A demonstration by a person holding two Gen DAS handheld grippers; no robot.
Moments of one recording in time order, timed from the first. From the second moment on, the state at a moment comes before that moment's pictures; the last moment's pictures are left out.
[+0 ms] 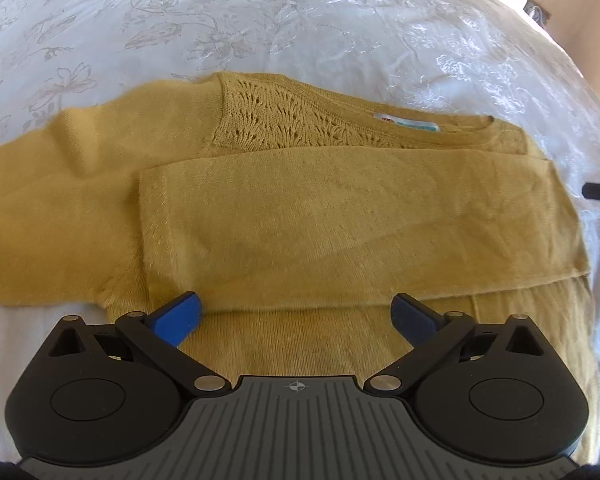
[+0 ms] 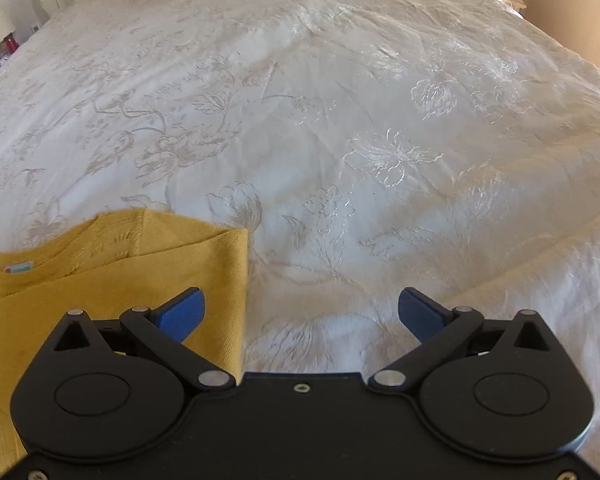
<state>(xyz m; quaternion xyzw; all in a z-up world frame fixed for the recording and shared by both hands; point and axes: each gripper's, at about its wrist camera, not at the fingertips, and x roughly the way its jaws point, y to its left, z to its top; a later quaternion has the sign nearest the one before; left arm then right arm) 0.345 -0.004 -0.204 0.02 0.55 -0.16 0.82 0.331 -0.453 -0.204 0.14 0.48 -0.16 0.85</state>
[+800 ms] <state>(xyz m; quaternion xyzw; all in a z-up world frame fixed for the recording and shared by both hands) 0.181 0.049 -0.215 0.02 0.62 -0.12 0.78 0.174 -0.378 -0.251 0.16 0.58 -0.15 0.79</state>
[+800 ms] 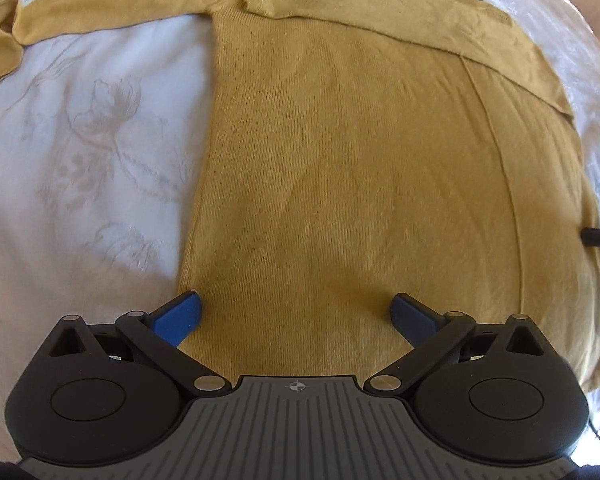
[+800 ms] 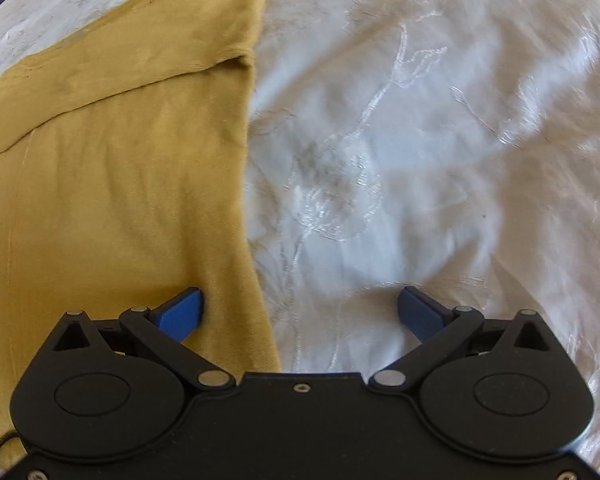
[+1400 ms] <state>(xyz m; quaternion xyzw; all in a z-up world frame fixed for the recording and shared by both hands) 0.192 0.116 -0.158 -0.04 0.55 -0.03 0.84 0.175 -0.306 -0.196 0.12 0.51 -0.03 0.85</state>
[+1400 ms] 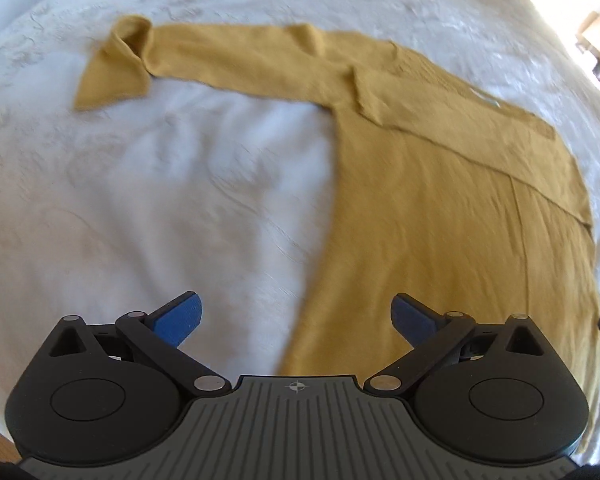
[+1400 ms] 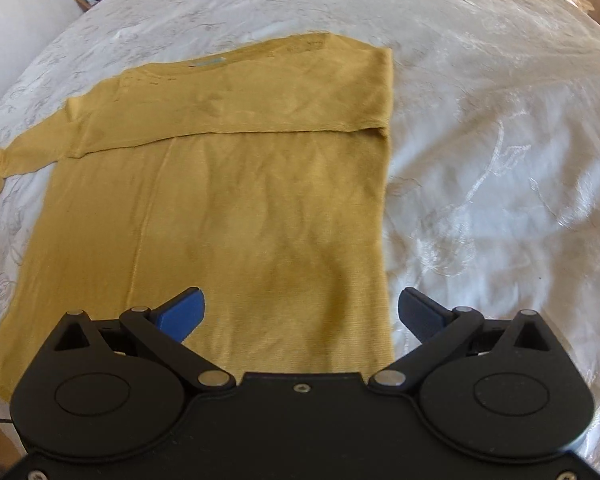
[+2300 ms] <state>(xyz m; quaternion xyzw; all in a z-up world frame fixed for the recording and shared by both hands) 0.357 0.323 -0.181 -0.08 0.52 -0.02 0.85 0.258 -0.107 -0.181 0.10 0.56 -0.02 0.82</state>
